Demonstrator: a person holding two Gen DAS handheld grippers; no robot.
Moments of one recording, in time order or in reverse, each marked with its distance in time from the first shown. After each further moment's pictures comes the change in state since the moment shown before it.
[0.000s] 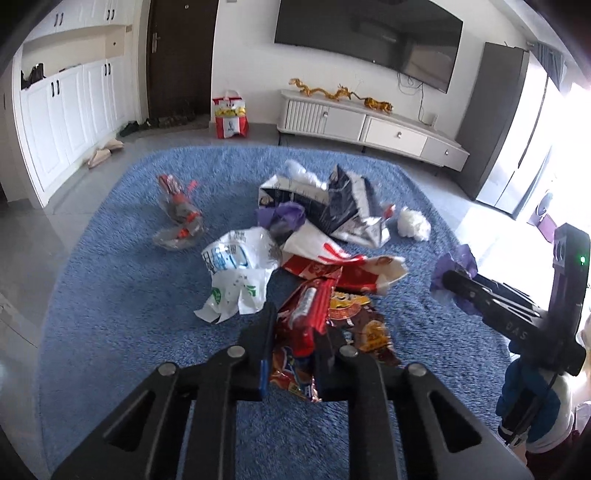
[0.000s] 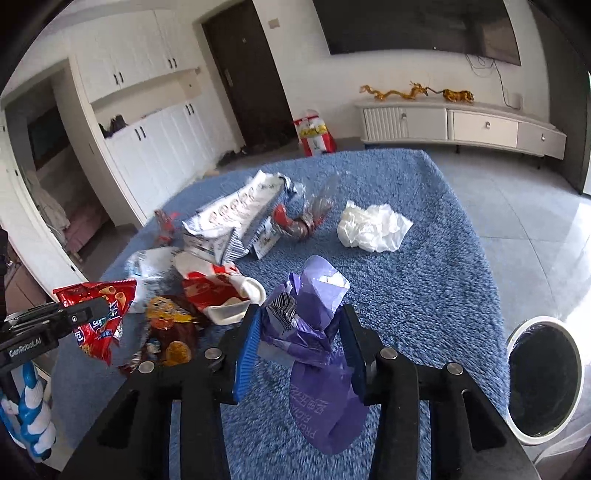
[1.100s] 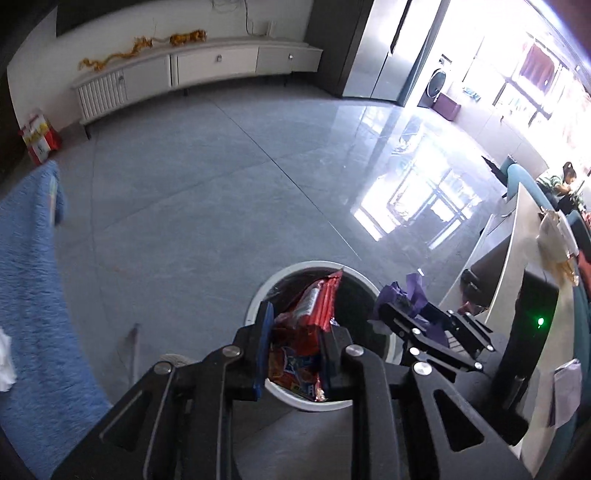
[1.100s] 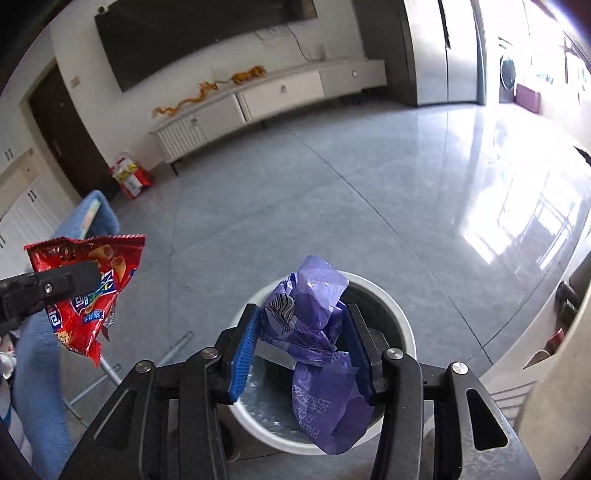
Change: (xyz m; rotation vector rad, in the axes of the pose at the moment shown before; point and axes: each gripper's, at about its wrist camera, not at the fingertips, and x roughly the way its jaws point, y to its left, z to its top) left arm 0.227 -0.424 0.052 0.409 0.302 -0.382; right arm -0.055 -0.337 -0.056 0.459 0.031 -0.492
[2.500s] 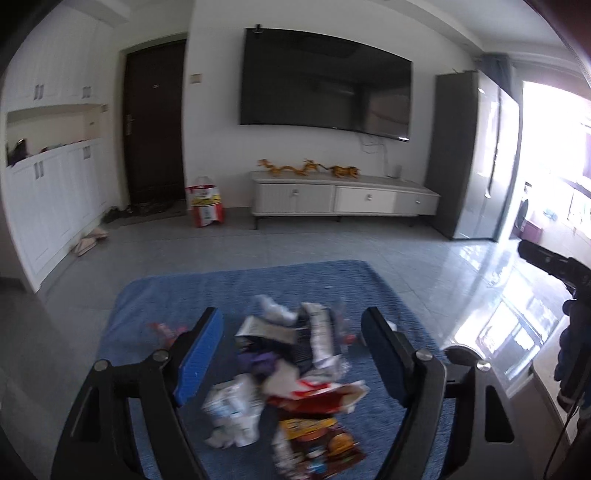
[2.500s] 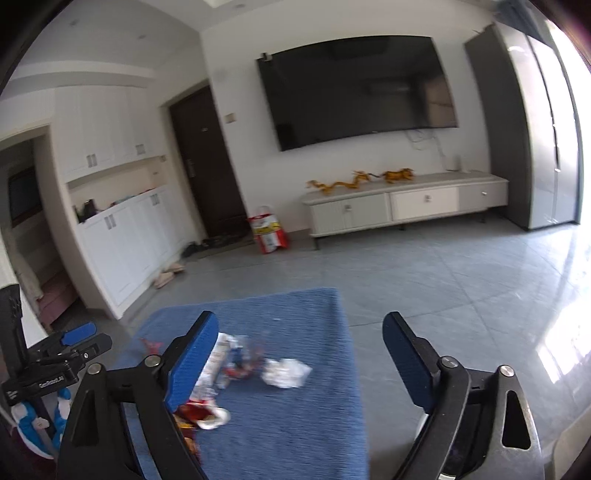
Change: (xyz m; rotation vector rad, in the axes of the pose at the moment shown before) left arm -0.388 0.242 -0.193 -0.225 -0.564 0.416; right arm -0.239 0.268 0.018 -0.309 -0.356 0.431
